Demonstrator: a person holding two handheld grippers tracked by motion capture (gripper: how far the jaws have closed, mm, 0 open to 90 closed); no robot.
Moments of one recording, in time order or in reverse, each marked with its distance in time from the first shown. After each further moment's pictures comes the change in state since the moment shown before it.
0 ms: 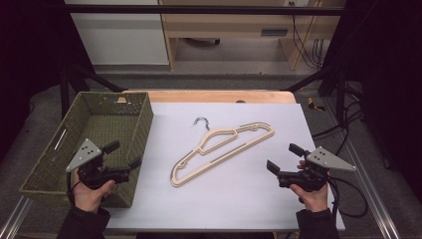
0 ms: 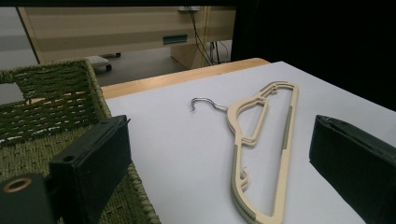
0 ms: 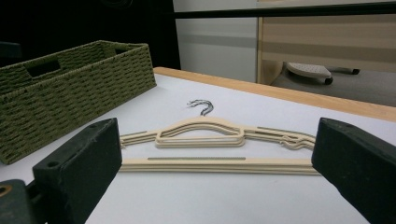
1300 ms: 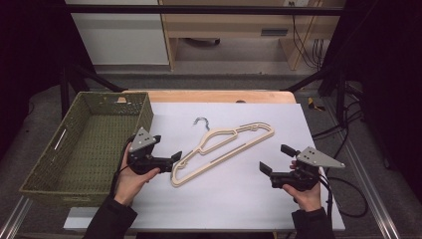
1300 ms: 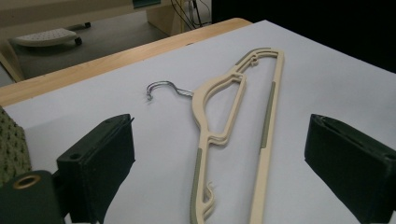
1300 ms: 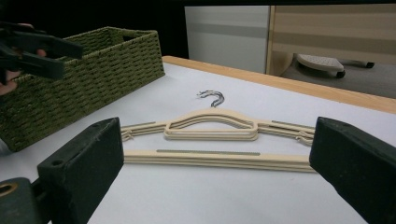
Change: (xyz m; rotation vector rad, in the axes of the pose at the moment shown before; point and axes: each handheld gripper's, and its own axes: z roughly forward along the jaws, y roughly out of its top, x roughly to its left) left arm -0.048 0.010 0.098 0.189 -0.067 0.087; right arm 0.008 -0.003 0.014 0.051 0.031 -0.025
